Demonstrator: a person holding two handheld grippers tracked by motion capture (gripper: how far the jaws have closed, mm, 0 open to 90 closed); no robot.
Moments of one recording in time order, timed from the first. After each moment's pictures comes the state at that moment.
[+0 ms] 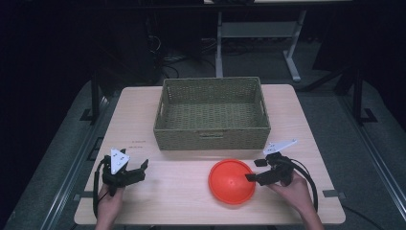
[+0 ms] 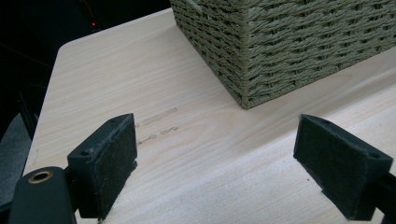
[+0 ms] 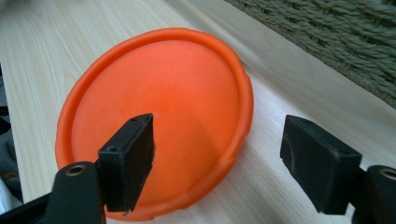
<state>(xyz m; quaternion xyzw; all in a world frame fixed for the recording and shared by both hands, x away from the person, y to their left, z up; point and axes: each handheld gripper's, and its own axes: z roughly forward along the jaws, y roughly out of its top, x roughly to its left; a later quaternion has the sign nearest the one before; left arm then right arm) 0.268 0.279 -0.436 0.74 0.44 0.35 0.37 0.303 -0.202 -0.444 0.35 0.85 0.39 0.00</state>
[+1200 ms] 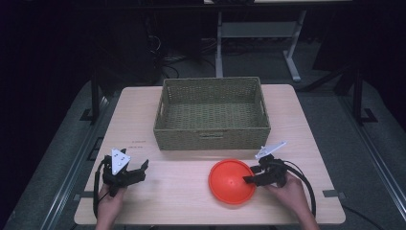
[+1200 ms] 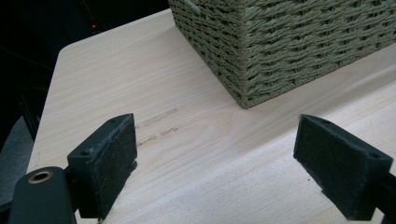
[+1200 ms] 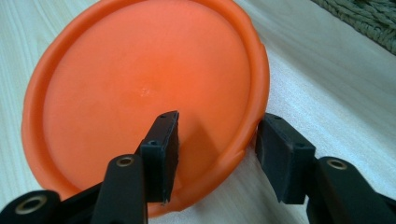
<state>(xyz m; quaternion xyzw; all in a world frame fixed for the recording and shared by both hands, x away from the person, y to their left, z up) 0.267 0.278 -0.436 0.74 0.43 0.35 0.37 0.307 -0.189 -0.460 0.34 0.88 0.33 -0.01</state>
